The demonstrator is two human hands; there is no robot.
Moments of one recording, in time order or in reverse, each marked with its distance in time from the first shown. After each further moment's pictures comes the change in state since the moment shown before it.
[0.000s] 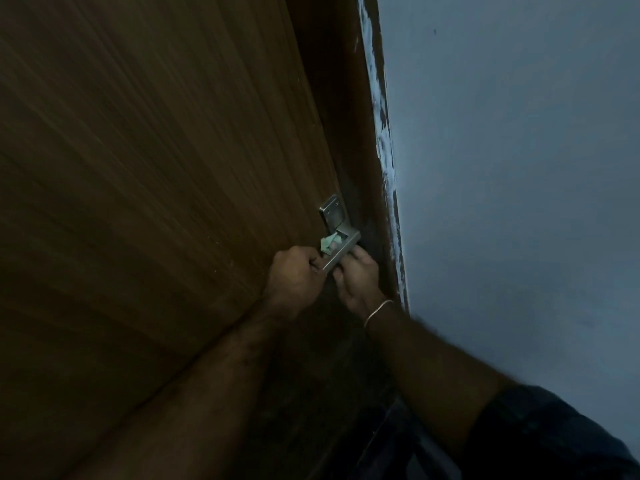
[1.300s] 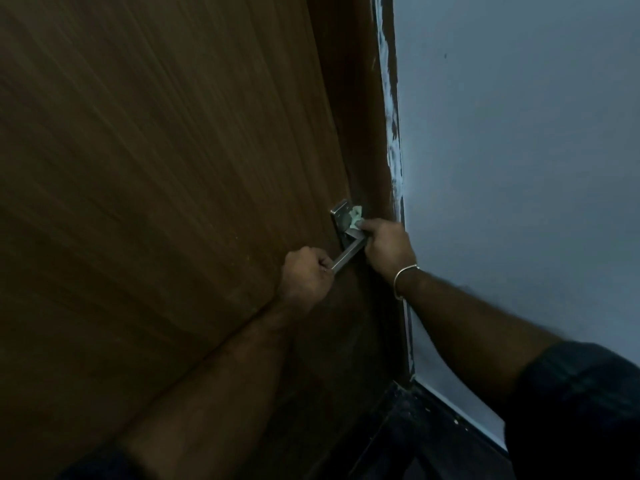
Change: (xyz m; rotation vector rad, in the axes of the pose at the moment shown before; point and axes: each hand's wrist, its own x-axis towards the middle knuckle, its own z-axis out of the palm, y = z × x) left_hand -0.002 0.000 0.001 -0.069 -0.007 -0.041; right_hand 0.003 -0.073 -0.007 -1.597 -0.039 -0.812
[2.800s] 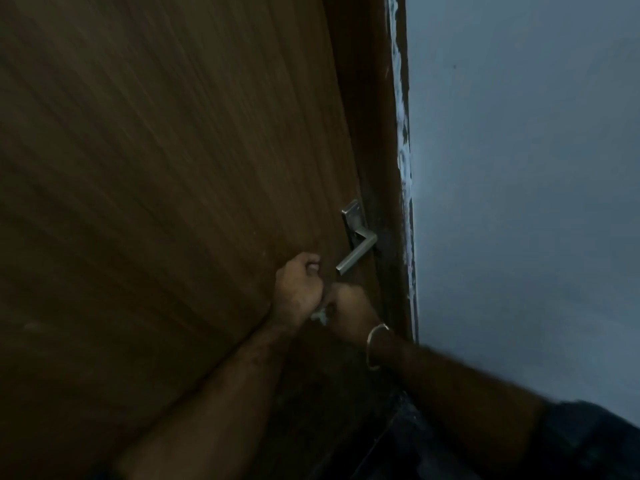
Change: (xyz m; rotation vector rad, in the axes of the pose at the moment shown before) left_hand -0.032 -0.013 -0.009 -0.321 0.174 -0.218; right_hand -0.094 -0.056 0.042 0.030 -0.264 -0.220
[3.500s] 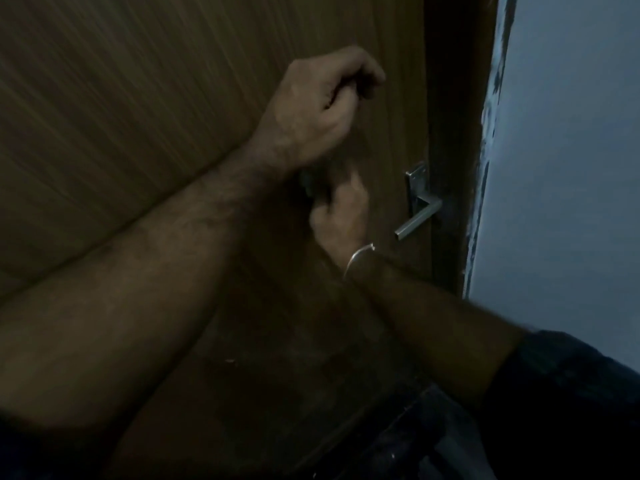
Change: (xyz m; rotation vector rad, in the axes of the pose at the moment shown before) left_hand 0.017 0.104 -0.153 0.216 0.092 1.061; right_hand 0.077 -0.114 0.013 0.451 0.722 -0.149
